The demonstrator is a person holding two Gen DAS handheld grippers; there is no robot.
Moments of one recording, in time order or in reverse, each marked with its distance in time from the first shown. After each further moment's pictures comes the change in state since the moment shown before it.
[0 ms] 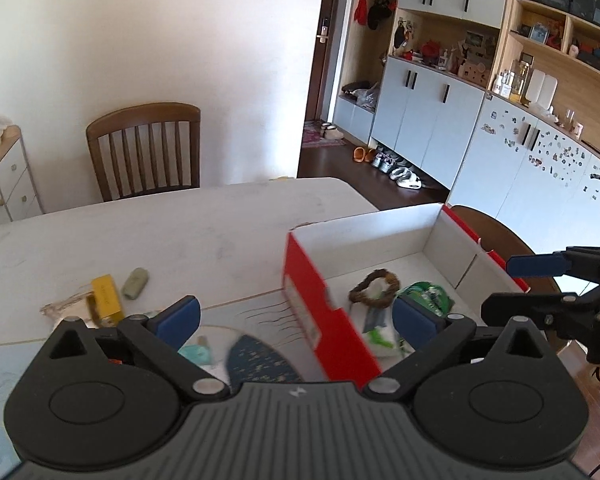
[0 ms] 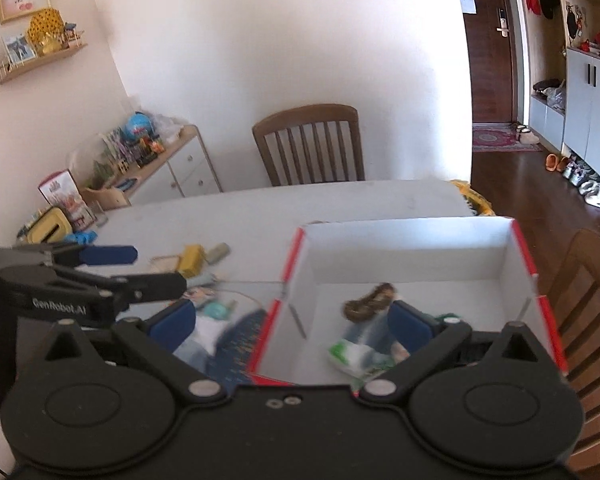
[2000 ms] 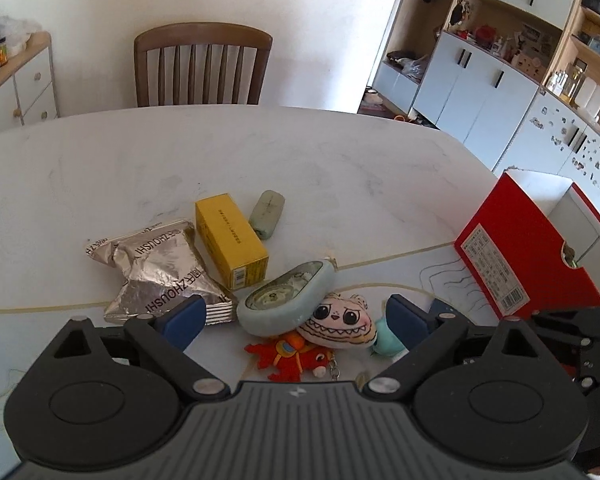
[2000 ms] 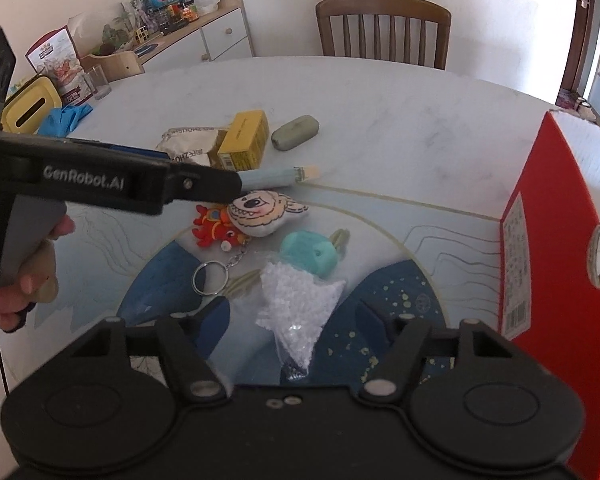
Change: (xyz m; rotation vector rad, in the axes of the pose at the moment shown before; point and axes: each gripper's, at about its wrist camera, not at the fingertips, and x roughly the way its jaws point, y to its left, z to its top) left arm 0.116 0.199 -0.056 -0.138 0.130 -0.004; right arm 0.230 0.111 -0.051 -0.160 0.323 0.024
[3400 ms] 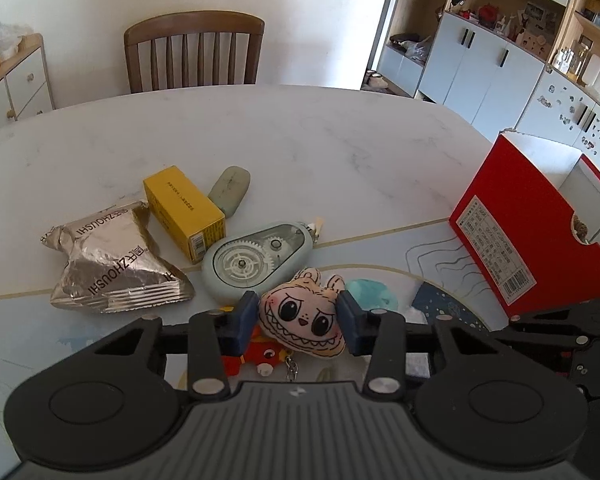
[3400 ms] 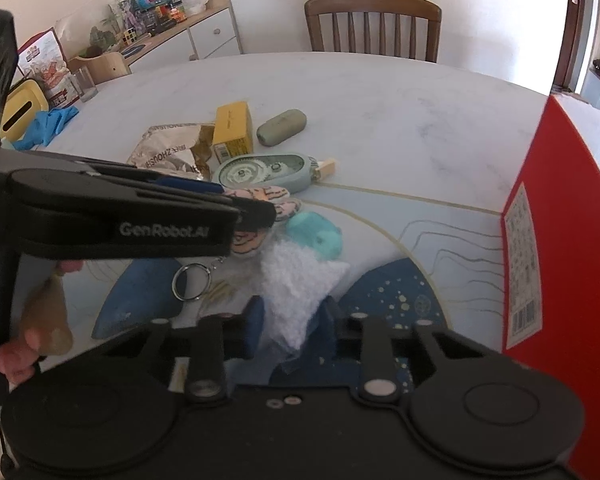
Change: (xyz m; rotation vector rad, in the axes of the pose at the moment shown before) left arm 0.024 -0.037 -0.011 0.036 0.032 0.047; right arm 0.012 -0.004 -0.005 0.023 -0.014 -0.036
